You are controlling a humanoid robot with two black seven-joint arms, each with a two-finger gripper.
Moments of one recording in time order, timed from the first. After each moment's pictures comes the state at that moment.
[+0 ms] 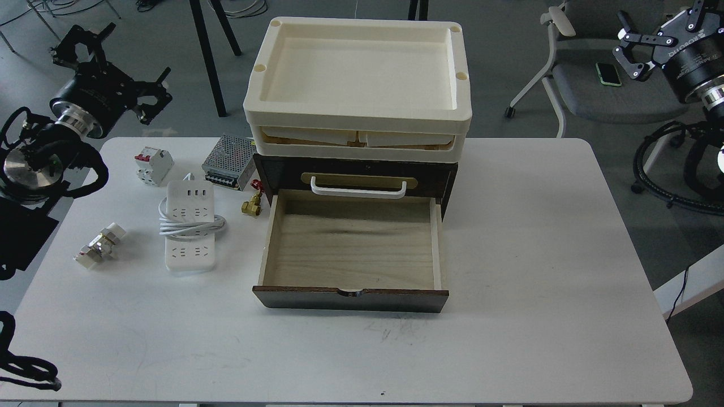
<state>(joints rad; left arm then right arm) -0.85 0.49 -0.76 -0.55 -0.41 -0.49 0.04 0.95 -0.64 0.53 0.72 0.18 0.49 0.40</state>
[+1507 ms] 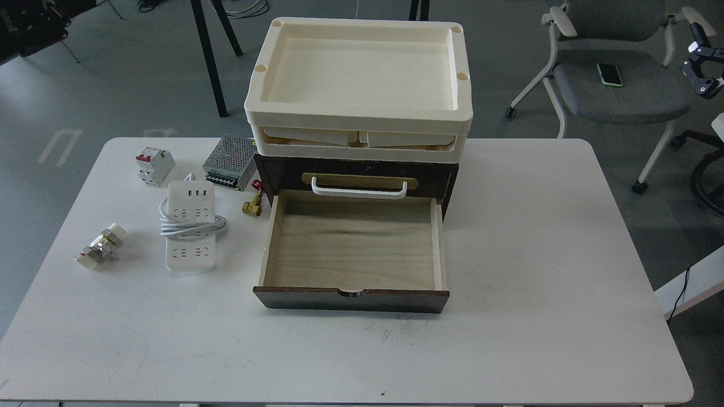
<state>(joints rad) -0.74 1.01 -0.98 -1.35 1.17 -0.49 -0.21 0.79 -0.80 0.60 0.86 0.28 0.49 0.40</state>
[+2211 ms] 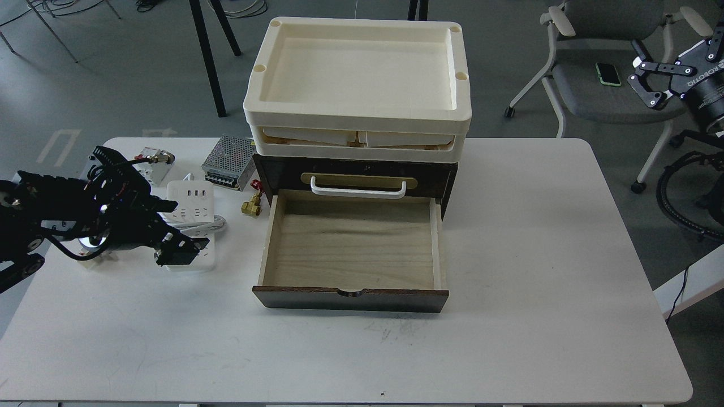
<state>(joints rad) -0.72 0.91 -0.49 -1.36 2.18 -0.49 -0.33 0.79 -0.78 0.57 0.89 0.24 0.49 0.40</state>
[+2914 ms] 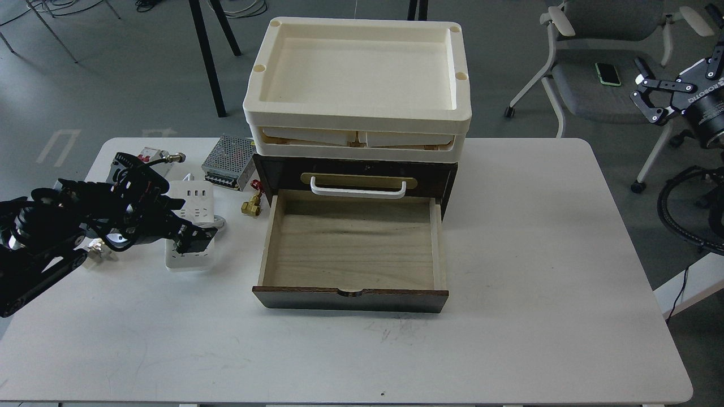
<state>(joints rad) -0.76 0.68 -0.38 -0.96 2.18 -0.31 -0.34 0.75 -0.77 0.57 0.88 0.24 0.49 0.40</state>
